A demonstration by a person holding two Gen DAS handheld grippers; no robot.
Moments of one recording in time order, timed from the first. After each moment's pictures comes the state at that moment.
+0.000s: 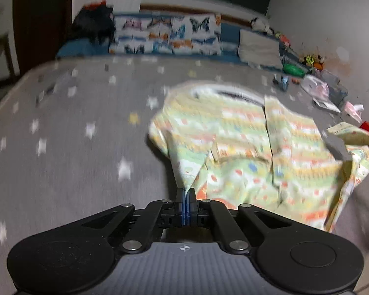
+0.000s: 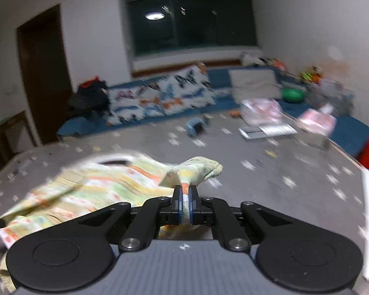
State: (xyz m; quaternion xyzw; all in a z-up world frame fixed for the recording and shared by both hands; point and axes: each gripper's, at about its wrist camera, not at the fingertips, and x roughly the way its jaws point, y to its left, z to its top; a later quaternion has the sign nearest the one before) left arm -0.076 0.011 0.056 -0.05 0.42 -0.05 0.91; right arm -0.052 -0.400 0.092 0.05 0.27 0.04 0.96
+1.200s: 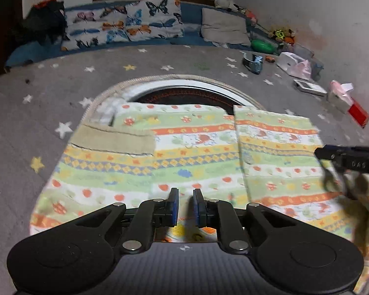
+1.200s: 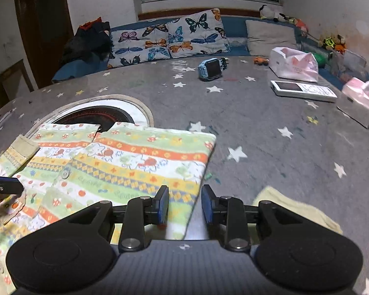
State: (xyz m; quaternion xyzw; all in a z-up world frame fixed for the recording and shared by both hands) left arm 0.062 -0.059 0.025 0.00 0.42 -0.11 0.90; right arm 0.076 -0.359 0.032 0.00 0.39 0.08 0.92
